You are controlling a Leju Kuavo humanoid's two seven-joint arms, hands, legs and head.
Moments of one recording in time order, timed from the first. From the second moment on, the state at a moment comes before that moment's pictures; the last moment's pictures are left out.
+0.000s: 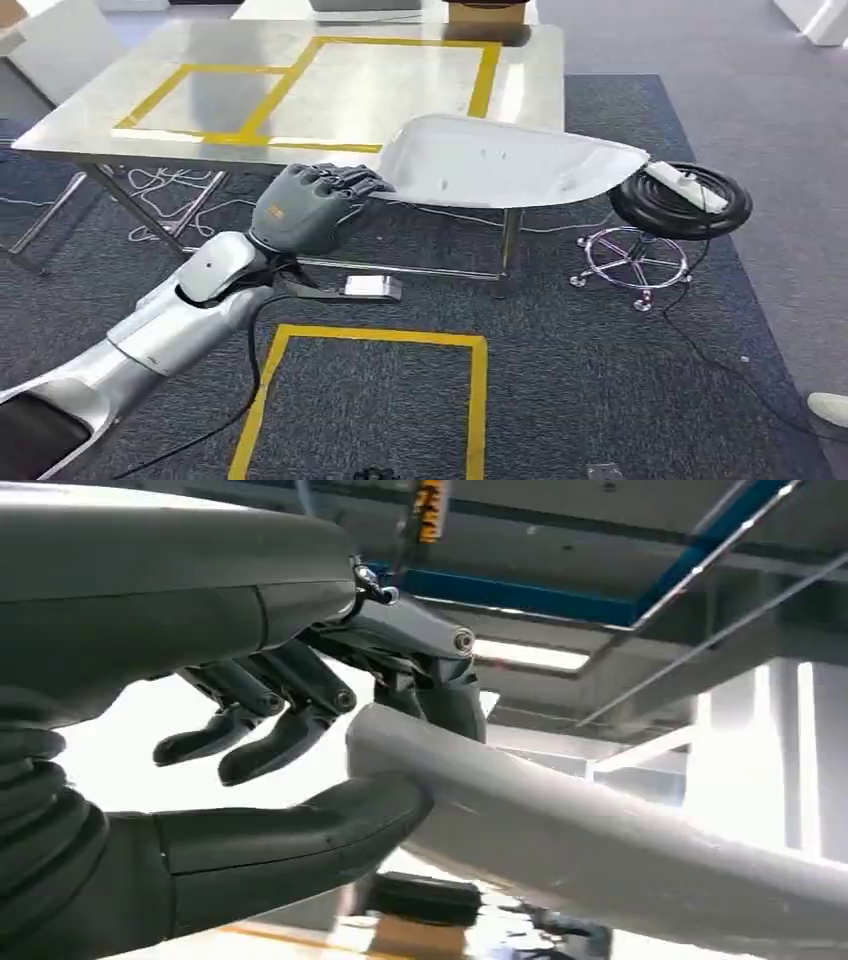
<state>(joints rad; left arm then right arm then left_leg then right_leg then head) -0.58 0.23 -0.62 -1.23 -1.06 0.51 -0.24 -0.12 0.18 -0.80 -0.21 1.02 -0.24 -0.06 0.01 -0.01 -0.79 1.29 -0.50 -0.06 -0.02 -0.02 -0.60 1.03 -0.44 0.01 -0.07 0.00</state>
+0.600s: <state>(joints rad) -0.57 0.22 -0.61 -1.23 -0.97 0.46 -0.26 -0.12 0.18 -0.80 -0.21 1.00 -0.24 -0.08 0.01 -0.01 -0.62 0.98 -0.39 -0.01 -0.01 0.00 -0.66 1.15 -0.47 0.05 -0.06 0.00</state>
